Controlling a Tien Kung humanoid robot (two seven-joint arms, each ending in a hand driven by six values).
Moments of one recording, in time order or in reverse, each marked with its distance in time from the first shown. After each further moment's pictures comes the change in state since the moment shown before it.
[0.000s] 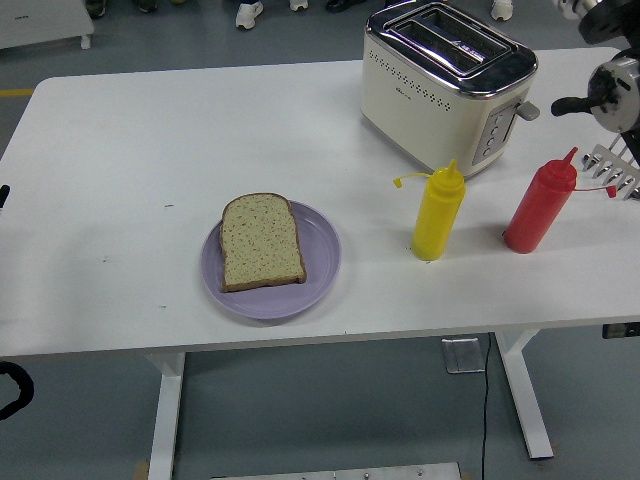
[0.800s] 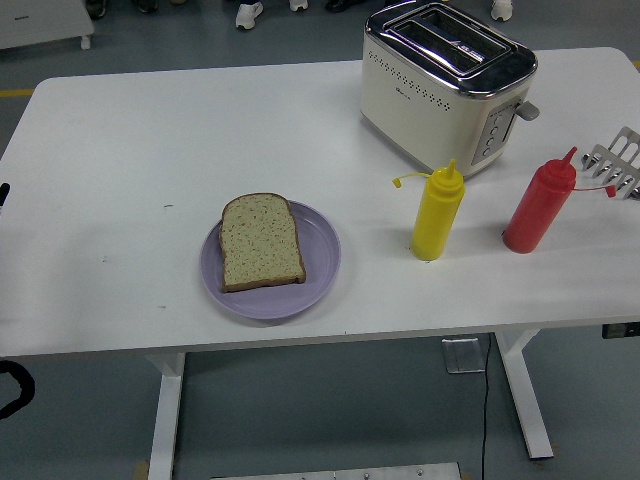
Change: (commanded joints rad) left arm -0.005 -0.005 0.000 -0.002 0.001 -0.001 0.001; right arm -0.538 -0.018 0.515 0.036 0.249 0.047 0.027
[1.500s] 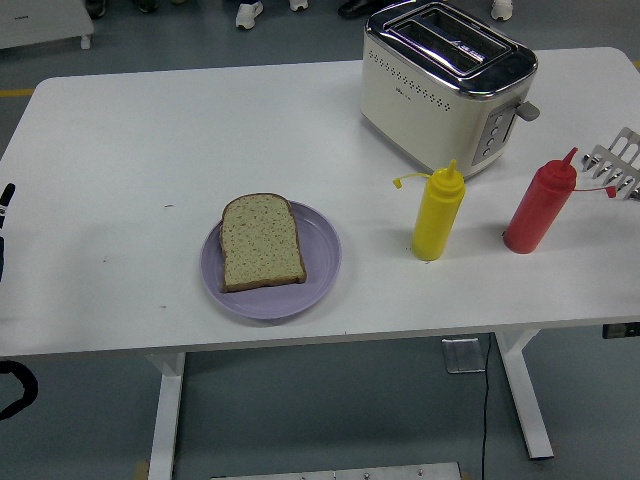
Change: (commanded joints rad) left arm 0.002 -0.001 0.011 0.000 0.001 0.000 0.001; right arm -0.257 0.131 0.135 0.033 0.065 0.041 -0.005
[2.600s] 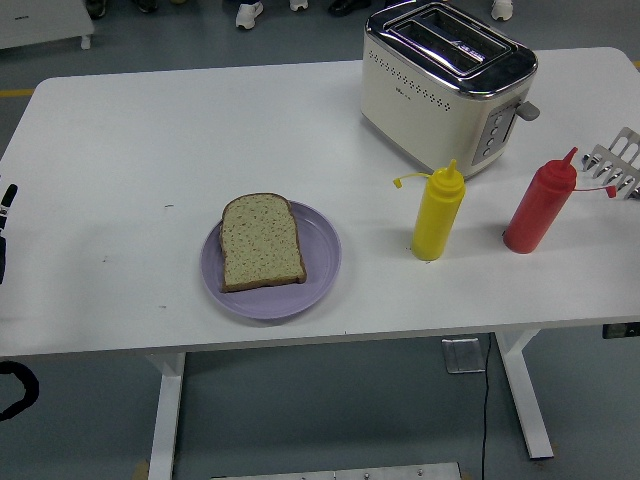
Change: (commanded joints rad) left arm -0.001 0.000 0.003 -0.001 0.000 0.002 0.000; right arm -0.037 0.048 0.046 -0.023 -0.014 0.022 0.025
